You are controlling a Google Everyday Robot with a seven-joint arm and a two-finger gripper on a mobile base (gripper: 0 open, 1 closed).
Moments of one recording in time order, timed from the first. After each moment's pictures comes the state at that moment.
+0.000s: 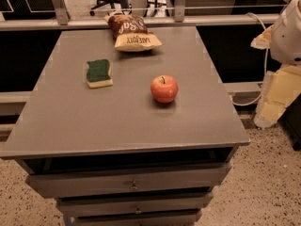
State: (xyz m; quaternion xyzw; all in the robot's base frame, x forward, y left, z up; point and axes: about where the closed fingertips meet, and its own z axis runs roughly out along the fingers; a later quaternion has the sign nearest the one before) arm 0.438 -0.217 0.976 -0.60 0.78 -0.03 0.16
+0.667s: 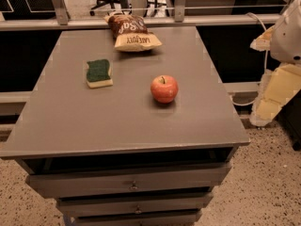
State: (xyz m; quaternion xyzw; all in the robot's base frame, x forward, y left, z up) arm 0.440 -0.213 0.976 -0.59 0.79 -0.01 0.18
